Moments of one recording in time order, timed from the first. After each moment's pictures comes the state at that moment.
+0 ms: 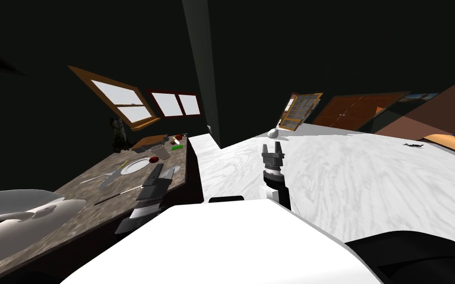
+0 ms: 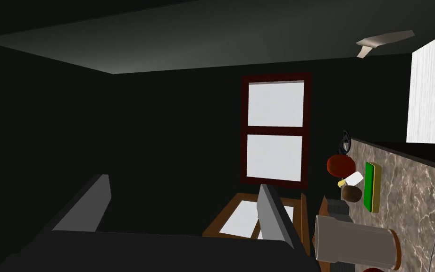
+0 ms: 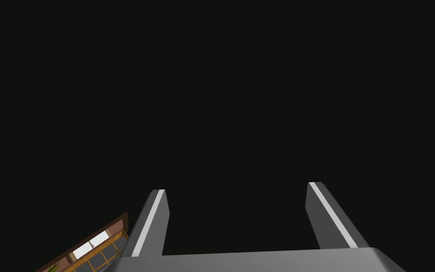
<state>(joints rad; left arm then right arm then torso) 1.02 0.28 0.00 -2.39 0.25 -0.51 -0.15 0.50 -0.02 0.03 -2.21 -0.09 -0.61 -0.06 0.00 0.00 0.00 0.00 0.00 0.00</state>
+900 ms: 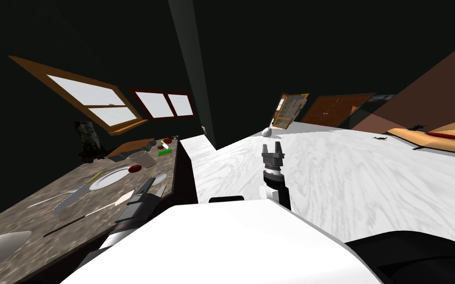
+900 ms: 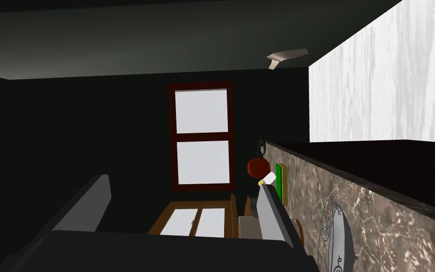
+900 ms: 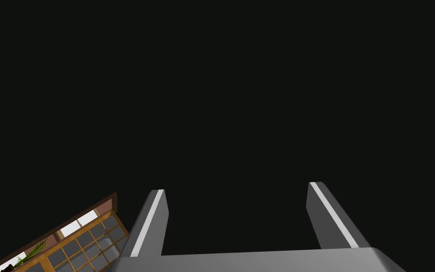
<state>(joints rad) 1.26 0.41 0.05 -2.39 0.46 -0.46 -0.14 0.50 -0.02 0.03 -2.21 -0.09 -0.61 -0.06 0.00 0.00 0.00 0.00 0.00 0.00</state>
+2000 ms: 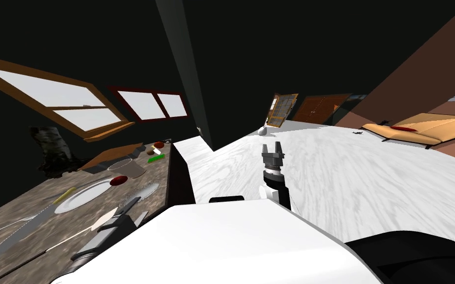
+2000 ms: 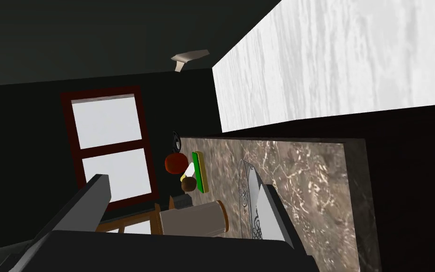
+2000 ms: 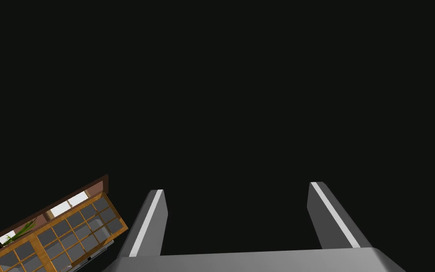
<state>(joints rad) 1.52 0.65 0.18 -2.35 0.76 -0.37 -0.13 0.50 -0.02 0.03 -2.21 -0.09 -0.61 -0.06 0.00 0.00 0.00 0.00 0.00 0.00</state>
